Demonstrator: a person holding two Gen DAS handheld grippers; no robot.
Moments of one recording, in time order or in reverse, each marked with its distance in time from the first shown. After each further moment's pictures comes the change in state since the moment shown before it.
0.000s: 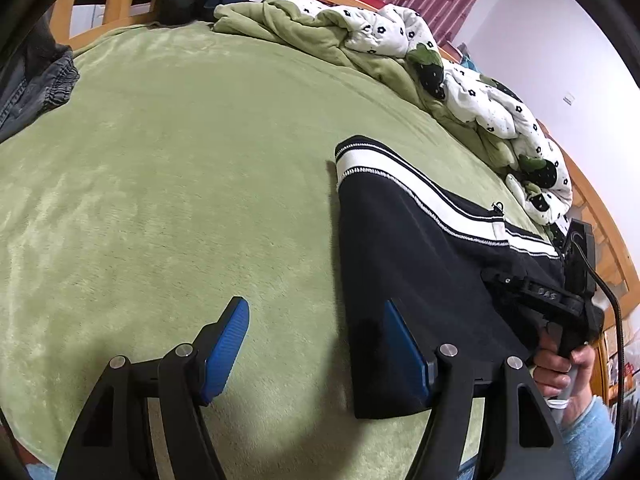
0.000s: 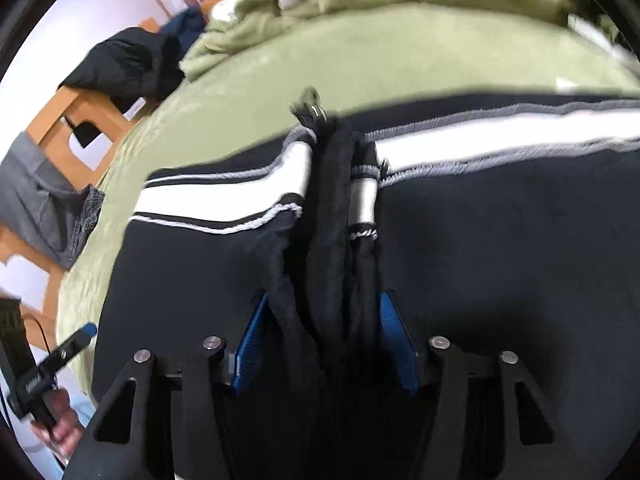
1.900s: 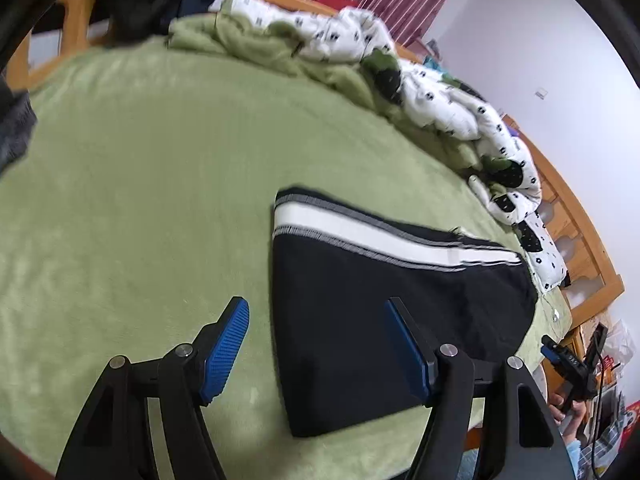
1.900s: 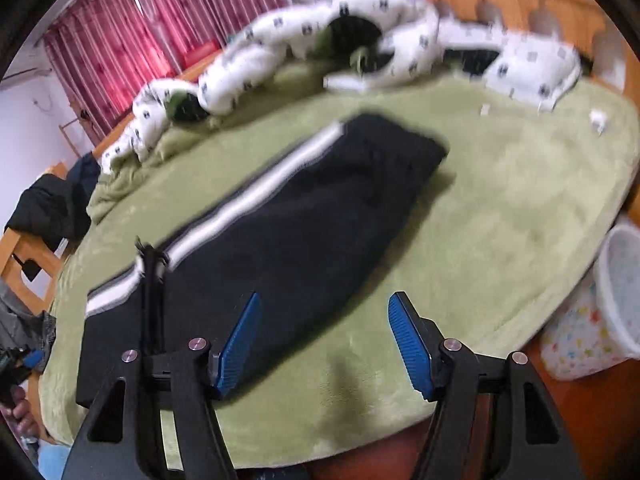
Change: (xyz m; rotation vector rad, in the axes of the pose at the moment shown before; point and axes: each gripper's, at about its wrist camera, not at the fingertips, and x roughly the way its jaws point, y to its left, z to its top) left arm -0.005 -0.063 0.044 0.042 0.030 -0.099; right arm -0.209 -0.222 -0.095 0.353 -0.294 -0.253
